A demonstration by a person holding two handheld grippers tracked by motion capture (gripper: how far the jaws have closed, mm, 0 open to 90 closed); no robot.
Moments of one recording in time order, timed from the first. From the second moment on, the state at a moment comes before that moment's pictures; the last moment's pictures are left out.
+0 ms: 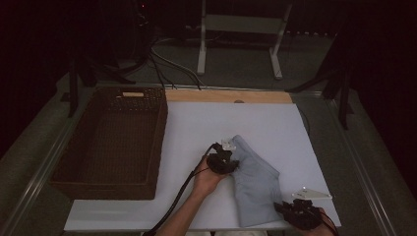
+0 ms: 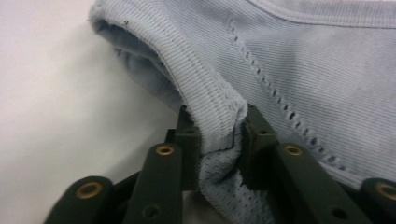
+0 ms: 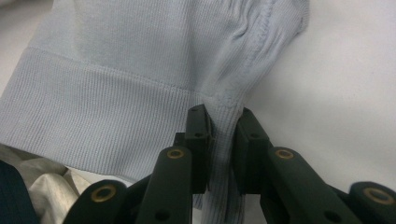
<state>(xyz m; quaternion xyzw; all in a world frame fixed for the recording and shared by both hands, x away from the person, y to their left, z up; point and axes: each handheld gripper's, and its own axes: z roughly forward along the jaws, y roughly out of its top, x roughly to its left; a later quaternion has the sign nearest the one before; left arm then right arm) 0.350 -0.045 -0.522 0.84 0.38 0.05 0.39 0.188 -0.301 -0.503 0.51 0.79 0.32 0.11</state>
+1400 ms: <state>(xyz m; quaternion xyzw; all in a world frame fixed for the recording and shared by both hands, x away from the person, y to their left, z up) 0.361 -0.025 -0.477 0.80 0.39 0.04 0.45 0.199 -0.293 -0.505 0.53 0.78 0.33 0.06</state>
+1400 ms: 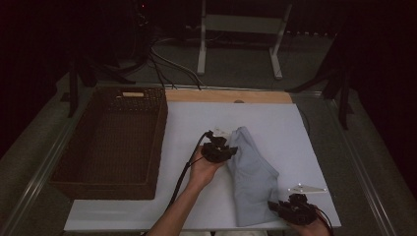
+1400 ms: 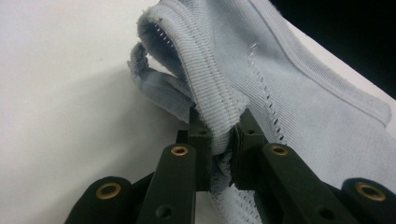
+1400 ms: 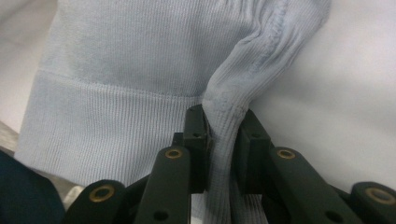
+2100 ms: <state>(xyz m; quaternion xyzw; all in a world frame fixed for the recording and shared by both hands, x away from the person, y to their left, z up) 0.363 -0.005 -0.452 0.80 0.39 0.07 0.44 0.210 -0.259 -0.489 0.49 0.79 0.36 0.04</state>
